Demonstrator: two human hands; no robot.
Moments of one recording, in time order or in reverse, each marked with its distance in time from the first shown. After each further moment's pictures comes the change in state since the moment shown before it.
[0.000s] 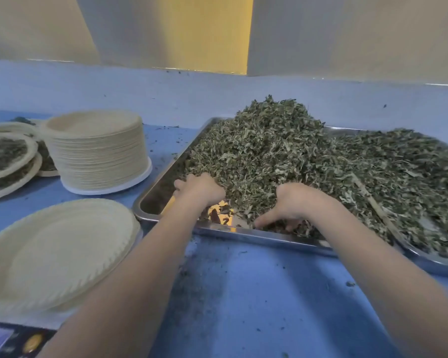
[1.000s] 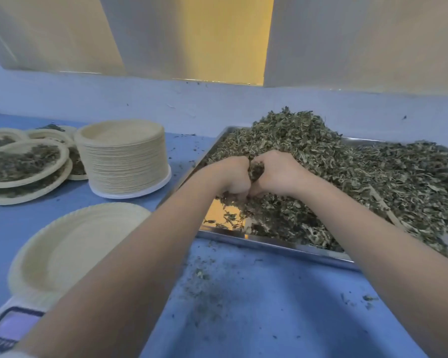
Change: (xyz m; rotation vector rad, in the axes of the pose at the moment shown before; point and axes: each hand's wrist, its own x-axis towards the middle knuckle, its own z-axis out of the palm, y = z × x) left_hand -0.033 0.025 -0.052 0.036 -0.061 0.422; right_hand 0.005 -0.050 -0.035 0.212 0.276 -0.376
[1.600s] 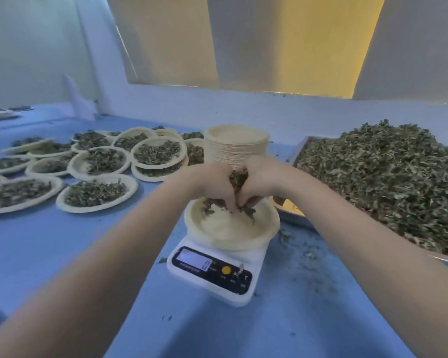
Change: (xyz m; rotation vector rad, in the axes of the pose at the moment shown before) left_hand -0.171 -0.142 -0.056 -0.094 0.031 -0.226; right_hand -0.033 -0.200 0.062 0.081 -0.275 -0.231
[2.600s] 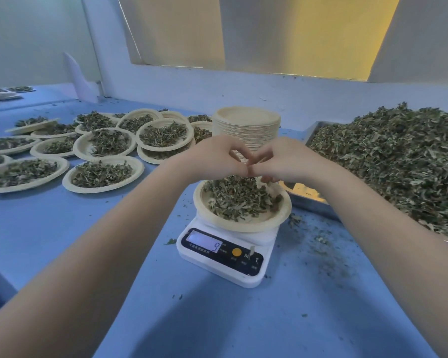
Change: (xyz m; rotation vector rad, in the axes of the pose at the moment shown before) left_hand -0.012 -0.022 0.005 -0.257 0.238 0.130; right_hand -0.004 0.021 0.007 0.105 0.163 -0.071
